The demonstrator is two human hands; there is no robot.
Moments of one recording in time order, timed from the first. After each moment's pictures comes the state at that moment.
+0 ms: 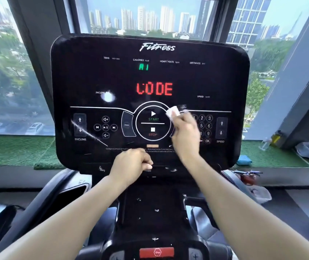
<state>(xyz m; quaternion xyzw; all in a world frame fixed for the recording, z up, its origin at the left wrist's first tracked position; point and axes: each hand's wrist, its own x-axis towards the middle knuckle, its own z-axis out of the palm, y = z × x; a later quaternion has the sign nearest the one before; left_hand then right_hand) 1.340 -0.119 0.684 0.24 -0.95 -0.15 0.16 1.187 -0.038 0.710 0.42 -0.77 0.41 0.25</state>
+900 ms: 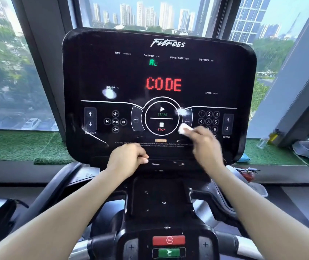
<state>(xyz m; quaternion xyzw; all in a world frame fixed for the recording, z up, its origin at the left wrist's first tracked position) 1.368 -0.136 0.686 0.26 -0.94 -0.15 0.16 1.179 0.012 0.687 0.48 -0.79 0.27 0.26</state>
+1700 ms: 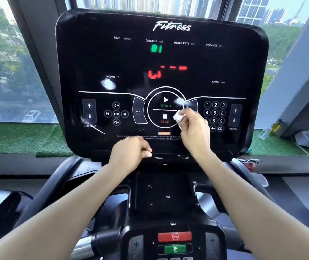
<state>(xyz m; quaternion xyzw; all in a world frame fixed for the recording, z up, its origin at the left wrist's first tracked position) 1.365 -0.137 0.687 0.27 -0.94 -0.15 0.16 1.210 -0.031 0.705 0.41 -0.81 0.40 0.17</state>
